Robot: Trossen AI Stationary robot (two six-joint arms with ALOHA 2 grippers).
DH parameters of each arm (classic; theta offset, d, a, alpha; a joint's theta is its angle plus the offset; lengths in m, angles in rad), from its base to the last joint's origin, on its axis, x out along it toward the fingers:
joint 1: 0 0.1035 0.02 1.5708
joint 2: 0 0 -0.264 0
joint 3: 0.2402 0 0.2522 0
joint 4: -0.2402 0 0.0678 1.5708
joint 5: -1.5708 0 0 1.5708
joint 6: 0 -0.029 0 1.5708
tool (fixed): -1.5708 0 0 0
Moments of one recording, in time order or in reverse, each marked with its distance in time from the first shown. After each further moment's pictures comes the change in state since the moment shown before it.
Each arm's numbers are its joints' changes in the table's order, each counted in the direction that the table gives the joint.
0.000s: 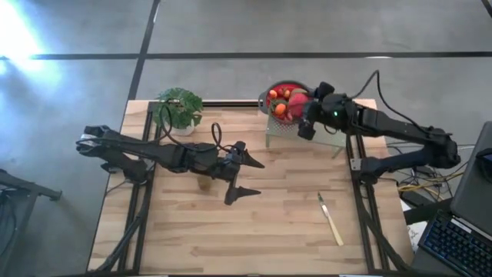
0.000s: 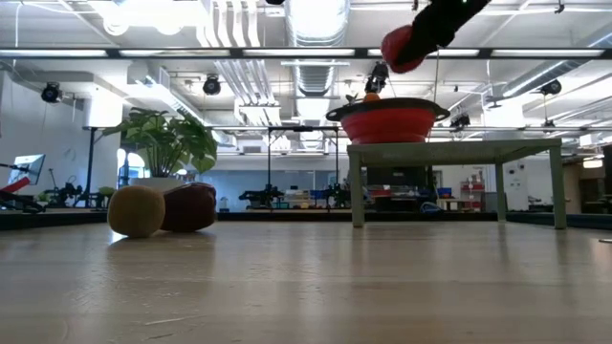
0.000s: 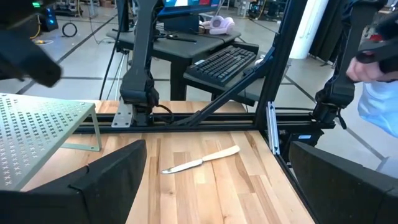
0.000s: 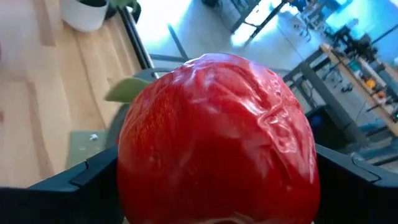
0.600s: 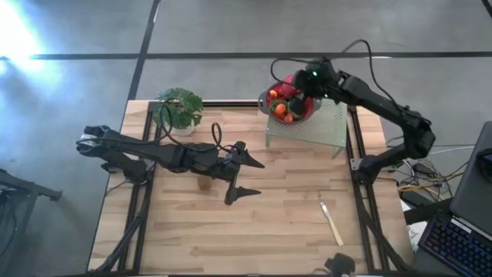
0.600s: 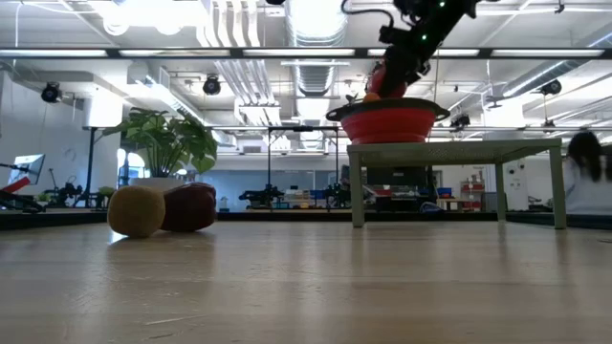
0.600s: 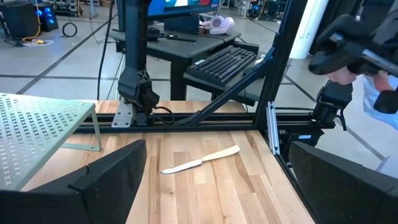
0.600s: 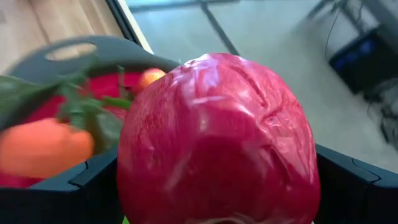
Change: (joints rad) left arm 0.002 -0.001 0.000 0.001 0.000 0.000; right arm -0.351 -0.334 0.309 -0.190 -0.303 -0.058
